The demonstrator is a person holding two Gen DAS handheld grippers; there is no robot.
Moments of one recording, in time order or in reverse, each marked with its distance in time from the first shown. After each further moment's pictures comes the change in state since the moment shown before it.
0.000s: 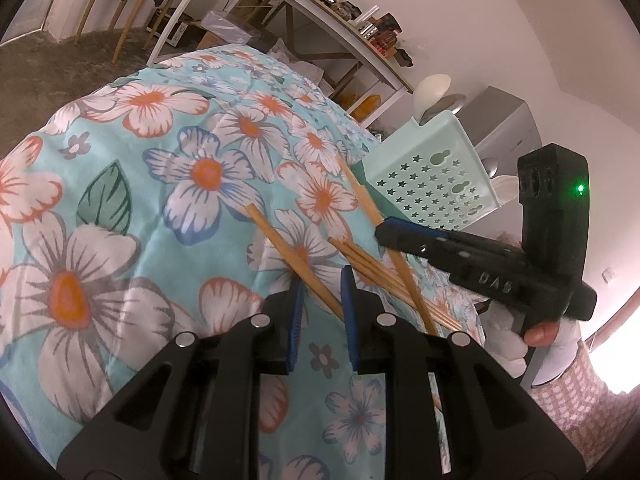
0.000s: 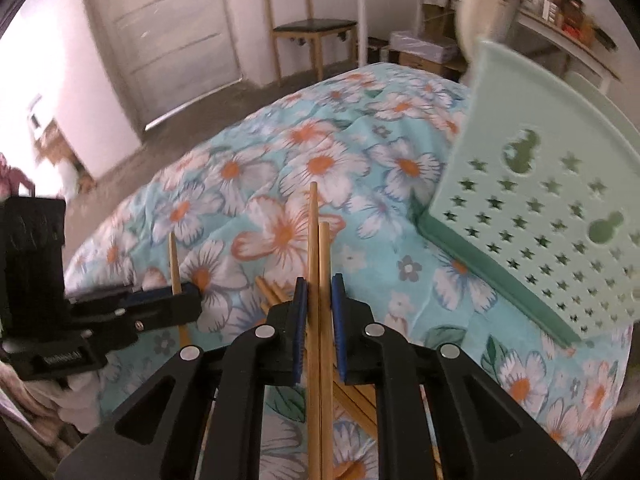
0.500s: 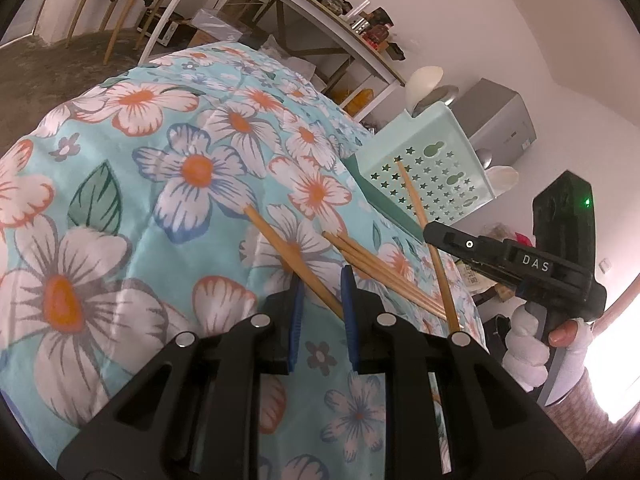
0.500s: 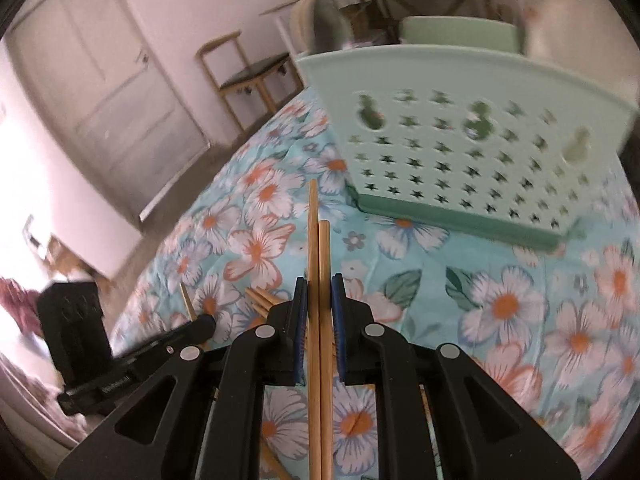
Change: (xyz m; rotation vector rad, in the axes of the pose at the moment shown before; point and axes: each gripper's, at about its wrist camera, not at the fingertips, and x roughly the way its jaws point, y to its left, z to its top) left arm 0.010 -0.003 0.002 0.031 0.024 -0.023; right arm -0.040 -0.047 -0.039 0.381 -0.134 0.072
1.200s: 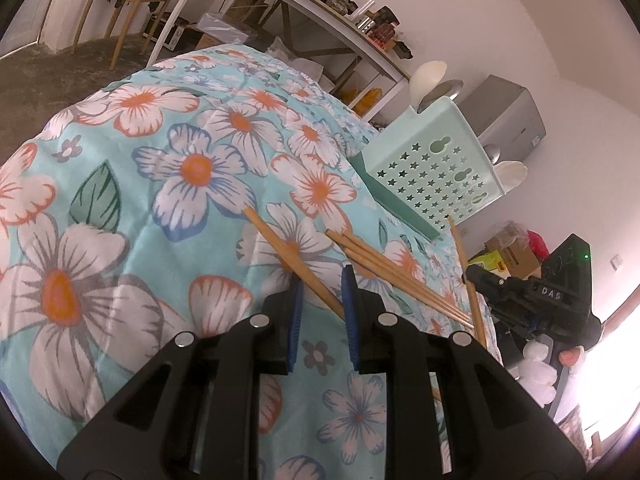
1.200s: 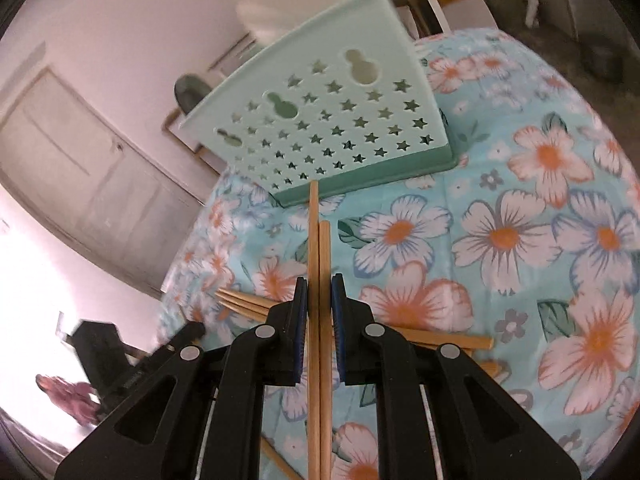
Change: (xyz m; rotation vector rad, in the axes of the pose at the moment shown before) left arm -0.003 0.000 -0.004 0.007 -0.013 0.050; right arm -0.050 -0.087 -0.040 0.319 -0.098 0.107
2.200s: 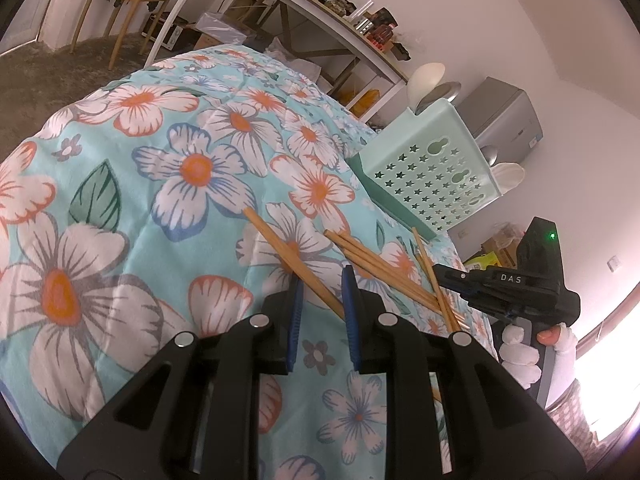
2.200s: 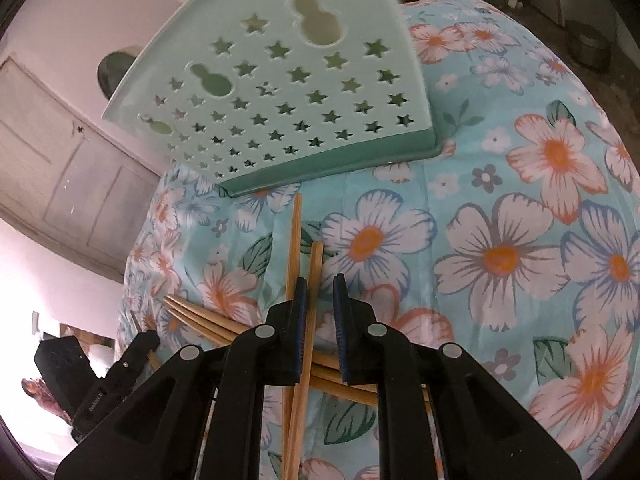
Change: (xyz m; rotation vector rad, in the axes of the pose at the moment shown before) left arm -0.005 0.003 -0.001 -0.006 -0.007 -0.018; right arm 0.057 0.011 0.014 -0.037 0.146 -0.211
